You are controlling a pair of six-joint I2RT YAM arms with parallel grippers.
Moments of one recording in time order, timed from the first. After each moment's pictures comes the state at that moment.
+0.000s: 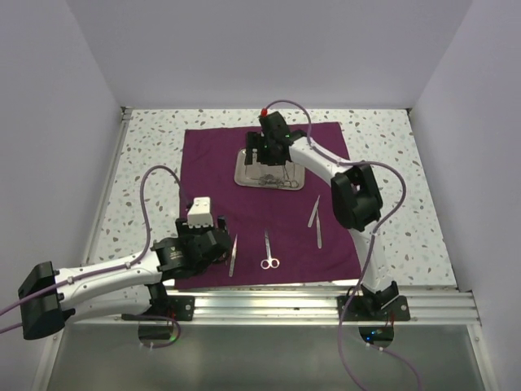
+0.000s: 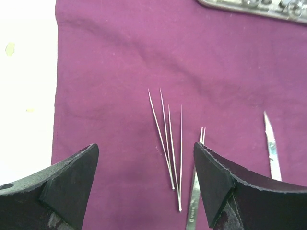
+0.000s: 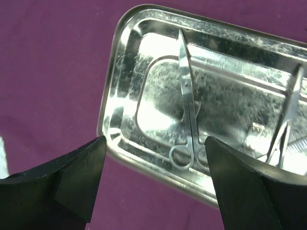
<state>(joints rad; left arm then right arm) -1.10 0.93 0.56 -0.58 -0.88 -0.93 0.56 2.21 1.85 -0.49 -0.04 0.49</state>
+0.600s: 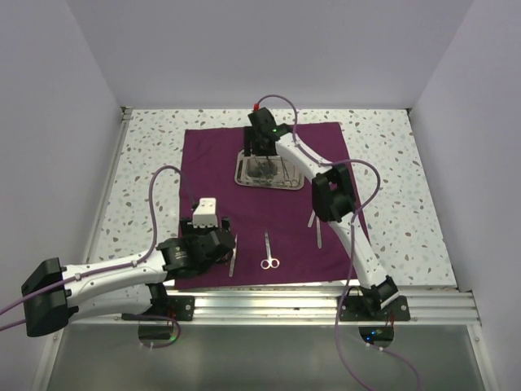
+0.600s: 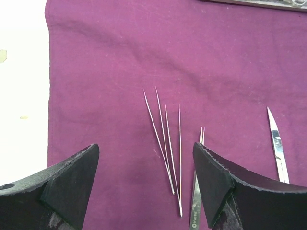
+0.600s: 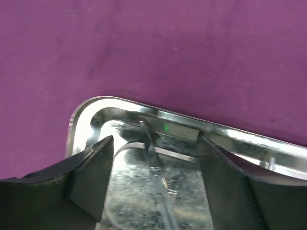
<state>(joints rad) -1.10 0.98 0.54 -0.50 -0.87 -0.86 0.56 2.62 2.42 -0.66 0.16 0.43</state>
